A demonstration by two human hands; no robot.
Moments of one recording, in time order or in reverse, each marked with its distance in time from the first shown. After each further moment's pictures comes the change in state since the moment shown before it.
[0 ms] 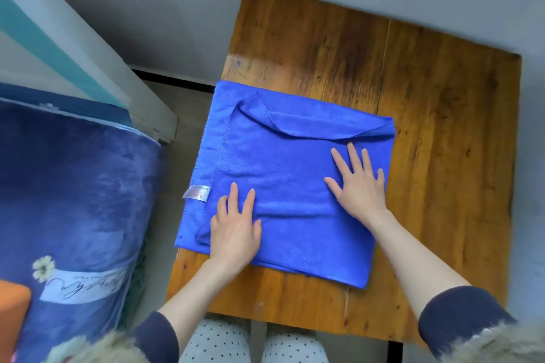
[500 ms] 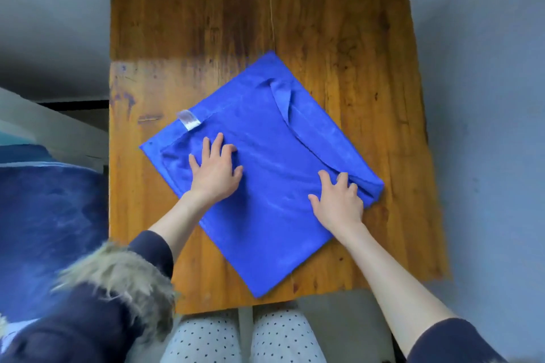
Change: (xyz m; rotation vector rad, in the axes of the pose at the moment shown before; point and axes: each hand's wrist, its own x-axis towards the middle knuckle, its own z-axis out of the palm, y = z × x) left_hand 0.071 0.117 -0.002 0.041 -0.043 0.236; right_hand -0.092 0.084 0.039 0.178 -0.064 0.372
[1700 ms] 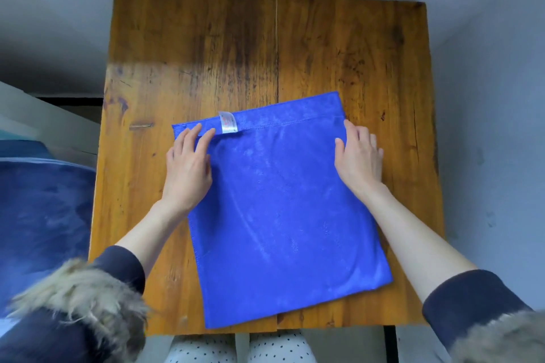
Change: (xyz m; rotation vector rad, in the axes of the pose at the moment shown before) left_hand 0.016 -0.011 -0.016 0.059 0.388 0.076; right_hand 0.103 0.021 -0.067 0.249 0.359 -0.158
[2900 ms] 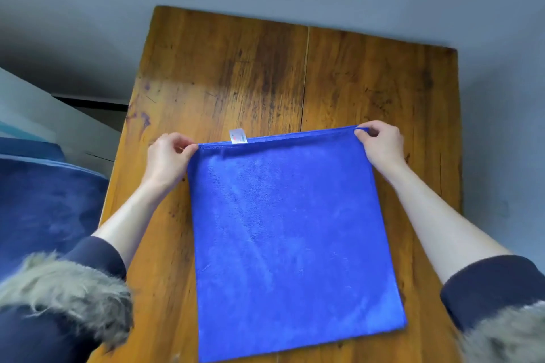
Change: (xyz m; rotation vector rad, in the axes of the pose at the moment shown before) left_hand 0.056 -0.051 -0.024 -0.415 0.128 -0.434; right_hand 0.102 -0.013 -0.010 0.482 0.018 0.070
